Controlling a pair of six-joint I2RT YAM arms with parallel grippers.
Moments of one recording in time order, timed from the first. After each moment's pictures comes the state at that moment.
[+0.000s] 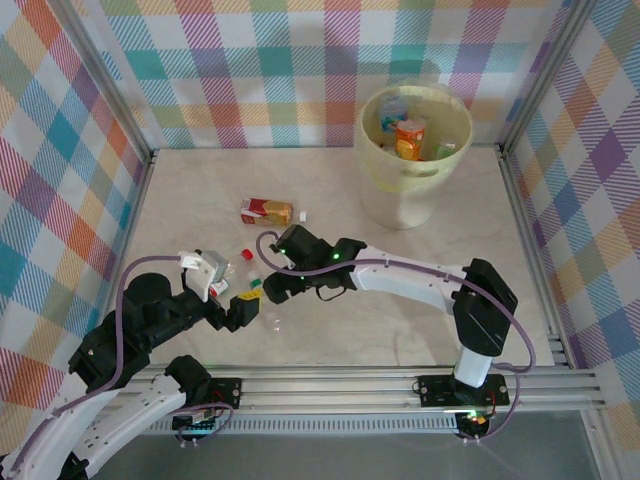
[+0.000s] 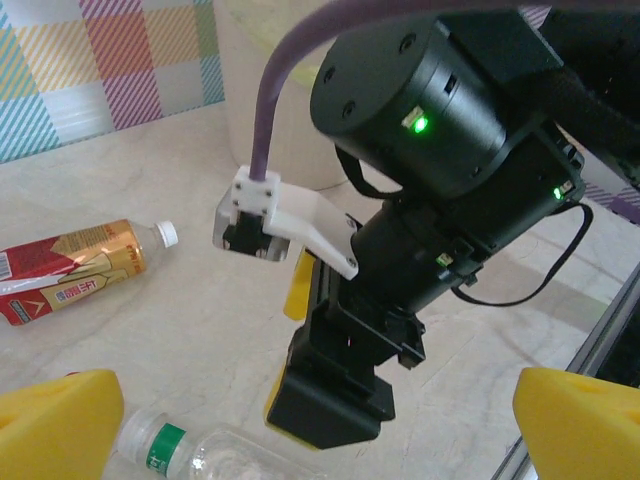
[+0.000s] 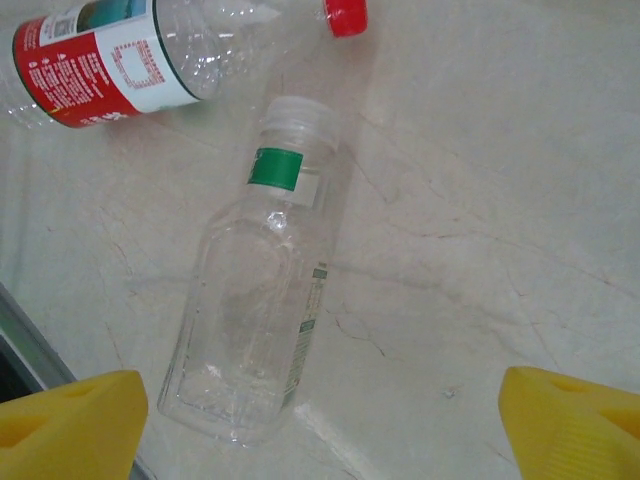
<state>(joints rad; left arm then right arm) -0.70 0.44 0.87 -0.77 0.06 -0.09 1.07 1.75 1.39 -0.58 -0.01 0.40</state>
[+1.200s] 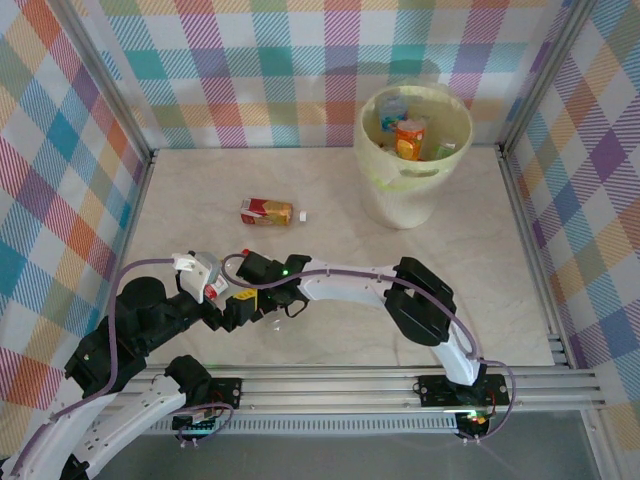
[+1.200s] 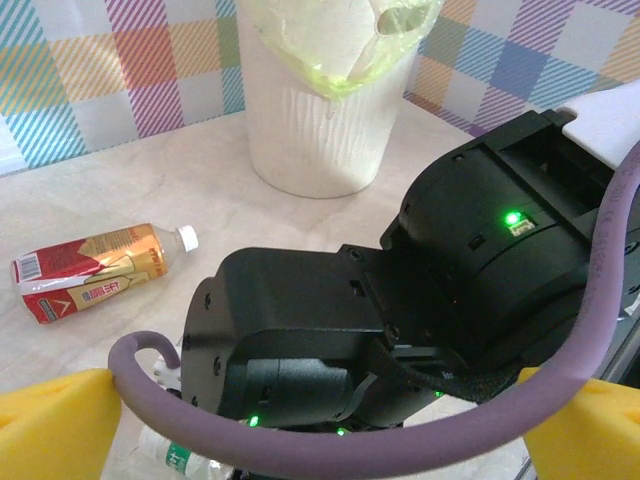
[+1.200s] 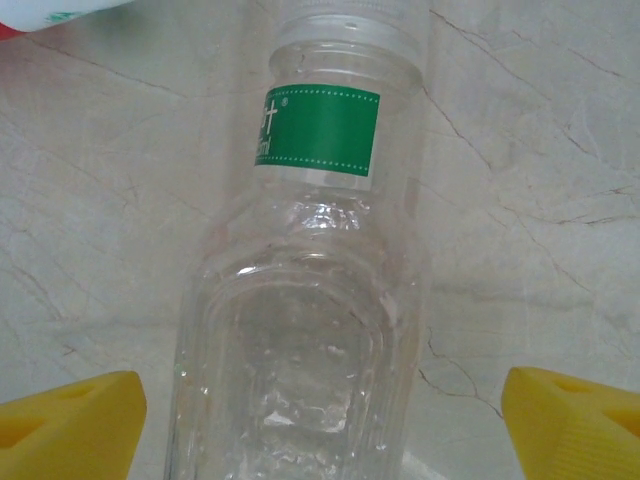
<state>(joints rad) -0.70 0.41 0.87 -0.77 0.03 -0.08 1.19 2.10 1.65 -0.70 0.10 0.55</state>
